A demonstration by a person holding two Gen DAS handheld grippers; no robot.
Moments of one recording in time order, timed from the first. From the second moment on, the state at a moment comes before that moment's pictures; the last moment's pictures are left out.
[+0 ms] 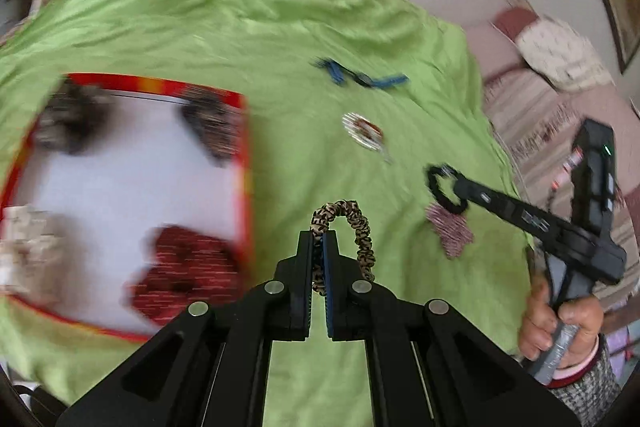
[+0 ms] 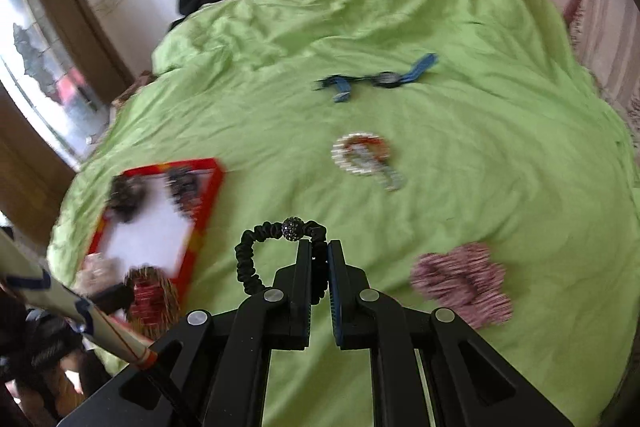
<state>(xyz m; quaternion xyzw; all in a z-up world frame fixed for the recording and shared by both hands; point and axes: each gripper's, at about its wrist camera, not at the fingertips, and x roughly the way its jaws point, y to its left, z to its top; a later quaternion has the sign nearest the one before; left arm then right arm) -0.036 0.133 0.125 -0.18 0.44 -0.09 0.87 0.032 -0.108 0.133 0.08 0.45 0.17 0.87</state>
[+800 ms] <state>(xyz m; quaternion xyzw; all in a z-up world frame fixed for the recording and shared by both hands) -0.006 0.371 0.066 -0.21 0.49 0.12 0.84 0.067 0.172 0.093 0.01 0.49 0.30 0.82</state>
